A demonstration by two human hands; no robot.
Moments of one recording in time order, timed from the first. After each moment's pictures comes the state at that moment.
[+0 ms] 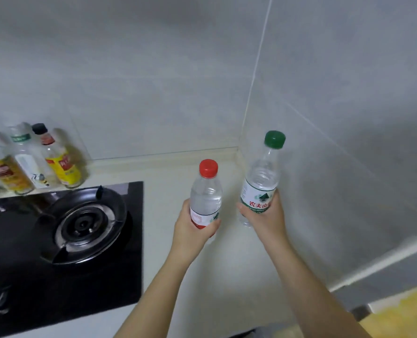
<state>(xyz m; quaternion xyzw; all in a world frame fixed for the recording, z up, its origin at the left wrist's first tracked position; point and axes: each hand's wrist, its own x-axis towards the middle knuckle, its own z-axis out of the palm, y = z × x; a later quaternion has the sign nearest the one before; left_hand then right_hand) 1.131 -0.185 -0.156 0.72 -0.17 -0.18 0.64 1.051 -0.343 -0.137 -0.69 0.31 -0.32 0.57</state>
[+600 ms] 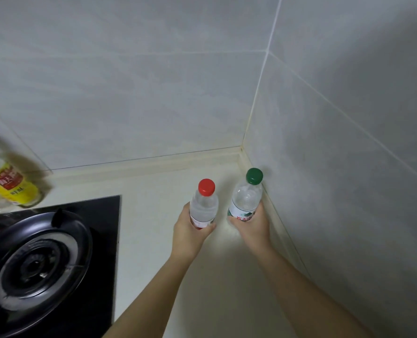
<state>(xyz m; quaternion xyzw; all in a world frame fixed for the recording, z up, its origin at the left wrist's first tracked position) 1.256 -0.297 -0.256 0.79 -0.13 -0.18 0.57 1.180 -0.450 -0.276 -0.70 0.40 -0.23 0.54</state>
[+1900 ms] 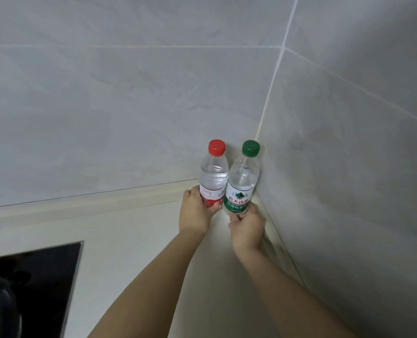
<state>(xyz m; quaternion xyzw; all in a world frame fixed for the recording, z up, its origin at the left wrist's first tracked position) 1.399 -0.443 -0.283 0.87 -0.19 -0.11 0.44 1.322 -0.535 -0.345 -0.73 0.48 -0.27 0.40</state>
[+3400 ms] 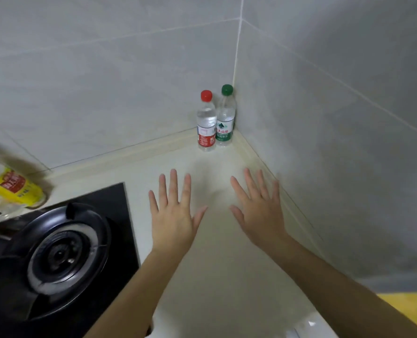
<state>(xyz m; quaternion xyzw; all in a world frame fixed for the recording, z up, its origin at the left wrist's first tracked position) 1.244 -0.219 -0.215 0.91 -0.40 0.09 0.07 1.112 -0.380 -0.219 -0.96 0.27 -0.05 -0.01</state>
